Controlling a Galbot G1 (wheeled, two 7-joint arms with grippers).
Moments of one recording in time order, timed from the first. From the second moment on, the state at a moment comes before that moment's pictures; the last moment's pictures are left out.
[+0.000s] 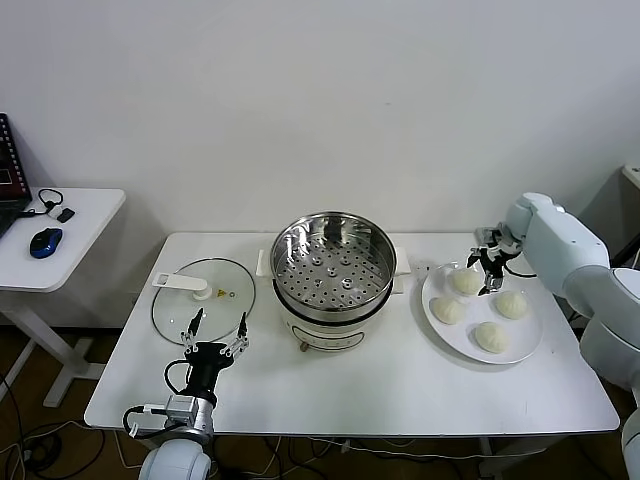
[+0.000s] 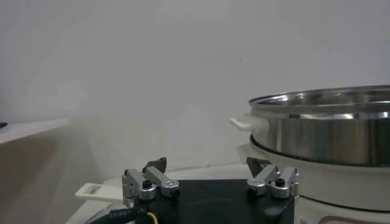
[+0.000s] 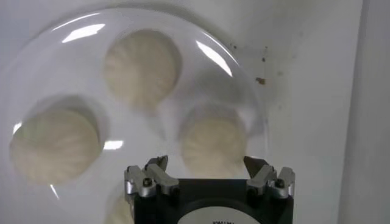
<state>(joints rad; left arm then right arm) 1.48 -1.44 -0.48 -1.85 0.00 -0.09 -0.04 0.15 1.10 -0.86 0.23 -0.15 0.31 -1.06</state>
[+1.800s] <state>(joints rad) 1.46 -1.44 -0.49 -1.83 -0.02 -0.09 -0.04 0.43 0.98 -1.21 0.58 0.12 0.29 -1.06</state>
